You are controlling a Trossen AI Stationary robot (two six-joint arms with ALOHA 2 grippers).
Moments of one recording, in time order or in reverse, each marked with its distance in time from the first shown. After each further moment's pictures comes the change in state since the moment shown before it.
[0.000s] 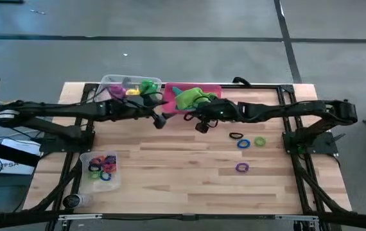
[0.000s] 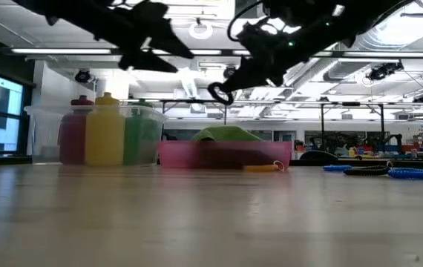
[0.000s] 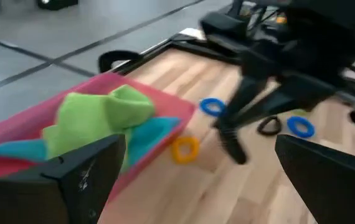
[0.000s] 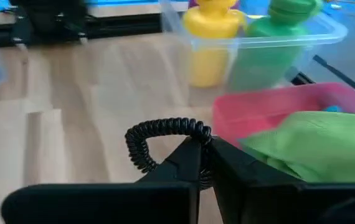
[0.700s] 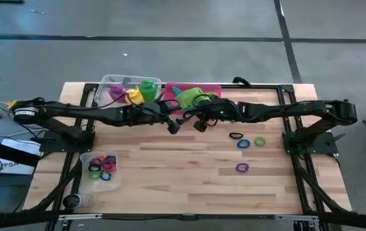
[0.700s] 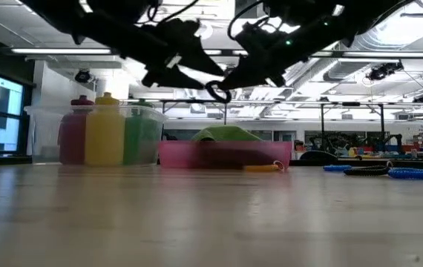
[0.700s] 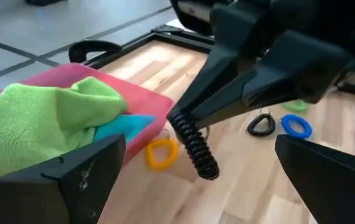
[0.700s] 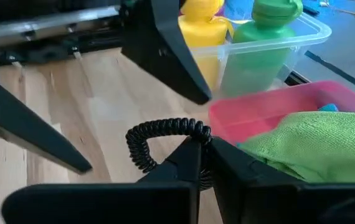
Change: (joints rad) left arm -0.047 0.213 0.000 0.213 -0.016 -0.030; right arm 0.001 0.000 0.001 0.028 0.016 0.078
